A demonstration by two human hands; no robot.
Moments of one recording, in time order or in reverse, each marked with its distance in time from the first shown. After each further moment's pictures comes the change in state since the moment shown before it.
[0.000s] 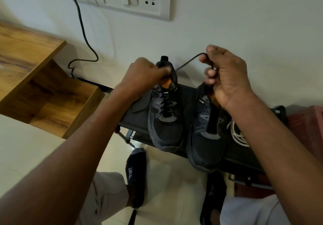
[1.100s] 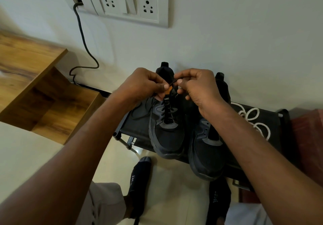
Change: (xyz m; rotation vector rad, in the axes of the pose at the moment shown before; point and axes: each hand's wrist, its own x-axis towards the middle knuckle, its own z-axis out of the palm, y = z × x) left_hand -0.005 0.000 -0.005 -0.278 -0.160 0.017; right_hand 0.002 0.037 0.031 -0.512 -0.078 -0.008
